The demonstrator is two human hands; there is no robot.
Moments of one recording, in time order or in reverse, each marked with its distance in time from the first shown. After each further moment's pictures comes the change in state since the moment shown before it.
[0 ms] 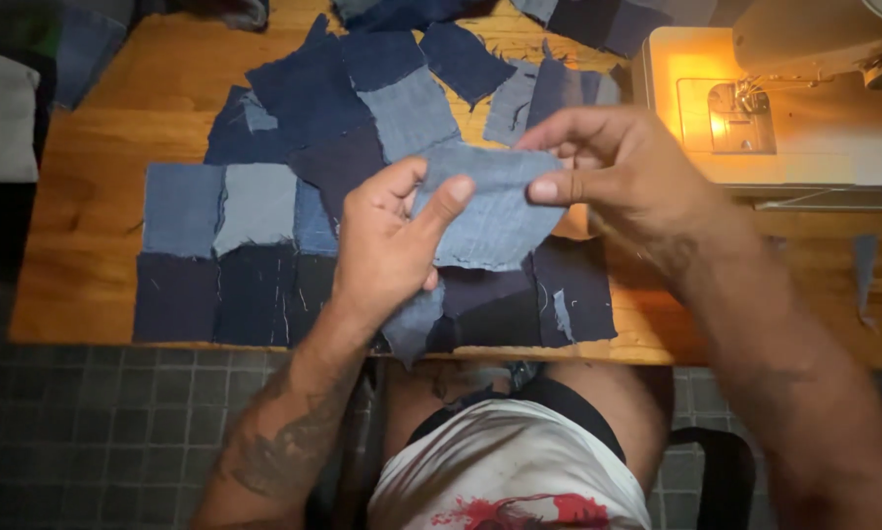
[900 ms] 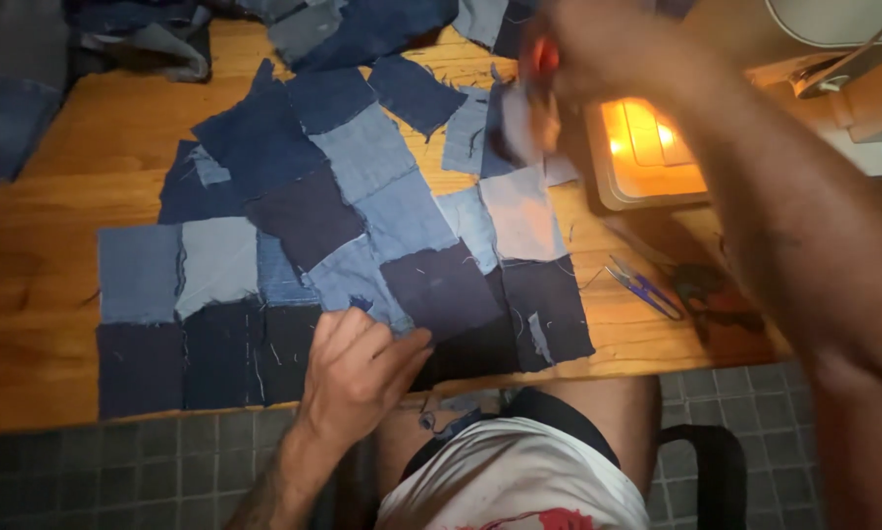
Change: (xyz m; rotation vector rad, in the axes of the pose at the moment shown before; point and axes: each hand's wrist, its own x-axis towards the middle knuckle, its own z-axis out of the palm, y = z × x) left_hand -0.047 -0.098 -0.033 0.865 -0.070 0.925; right_hand 0.133 -0.047 -0.110 -1.895 -0.092 0.035
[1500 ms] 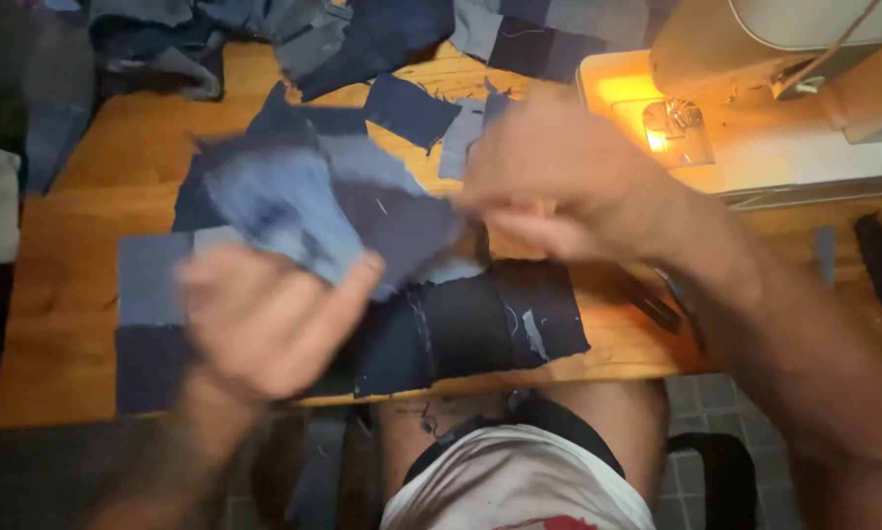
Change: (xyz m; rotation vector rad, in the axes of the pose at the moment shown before) left_hand 0.089 -0.010 -0.116 0.566 0.065 0.440; right_hand -0.123 -0.094 -0.041 0.868 0.951 -0.991
